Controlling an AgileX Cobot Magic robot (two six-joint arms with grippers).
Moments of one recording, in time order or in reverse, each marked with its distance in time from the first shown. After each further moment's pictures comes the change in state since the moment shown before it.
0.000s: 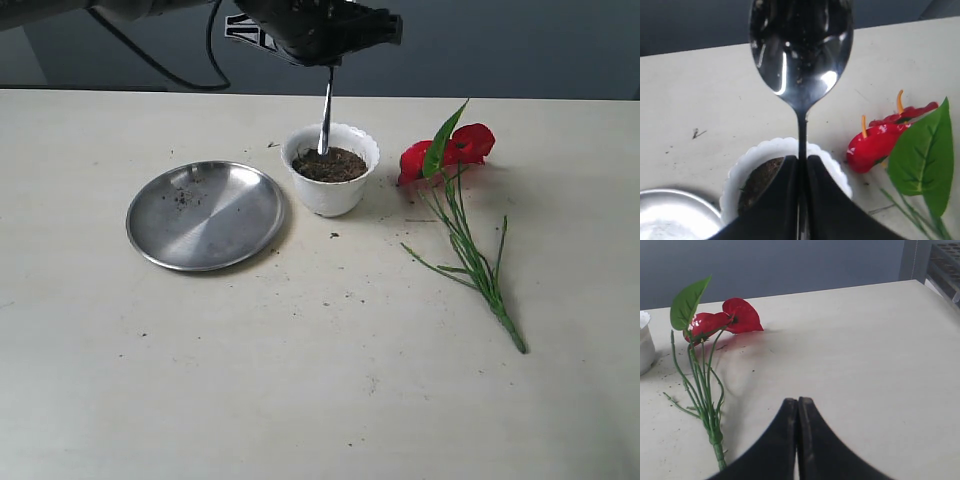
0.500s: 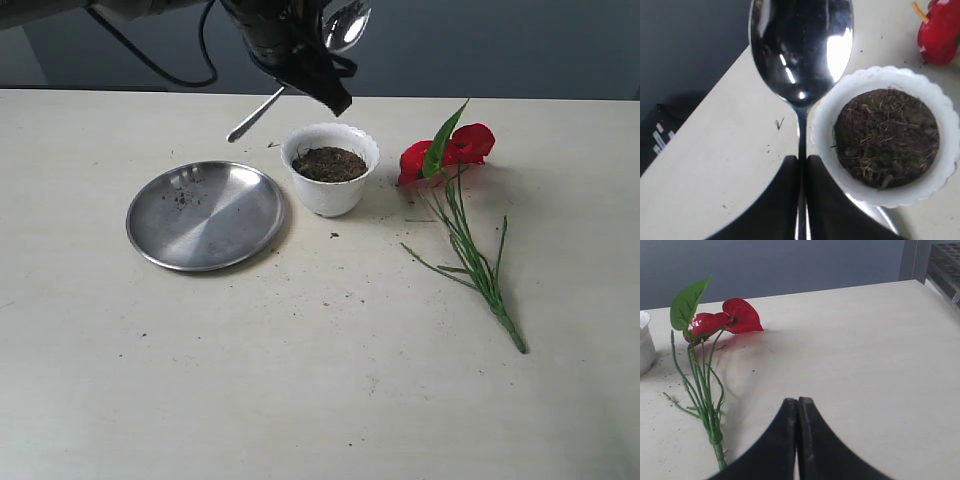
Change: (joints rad) left arm 0.000 0.000 -0.004 0.115 0.168 0.614; right arm 0.000 0.000 0.000 0.000 0.000 0.000
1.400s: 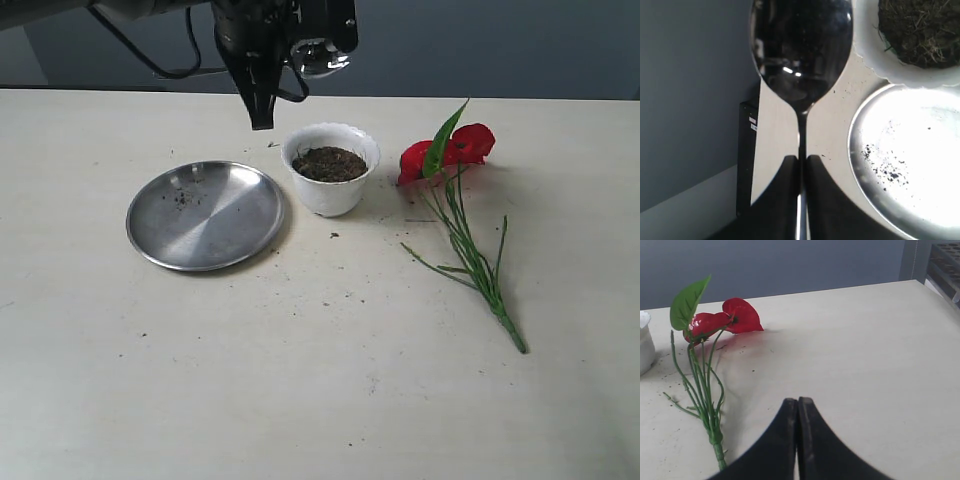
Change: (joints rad) left arm -0.015 -0.004 -0.002 0.221 0.155 0.442; right arm 0.000 0.000 0.000 0.000 0.000 0.000
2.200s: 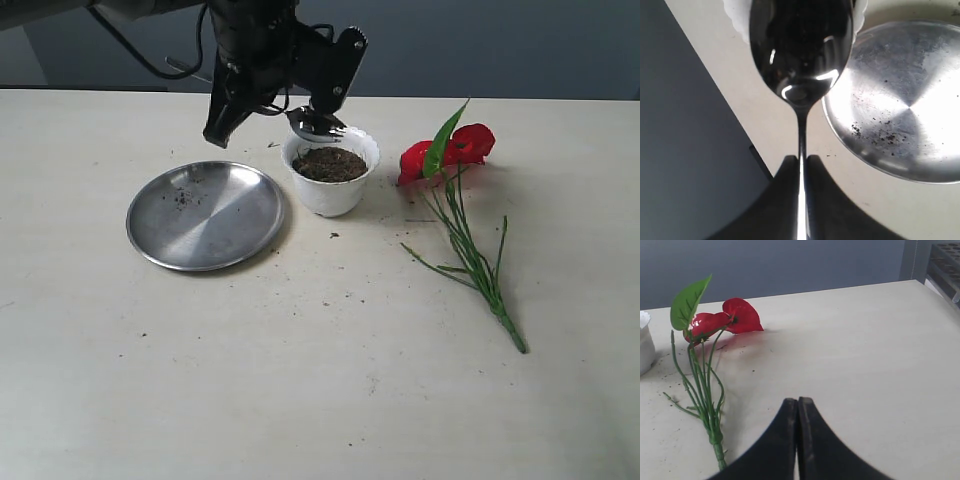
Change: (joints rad) left arm 0.000 0.000 0.000 -0.150 0.080 0.633; right arm 0.000 0.000 0.000 0.000 0.000 0.000
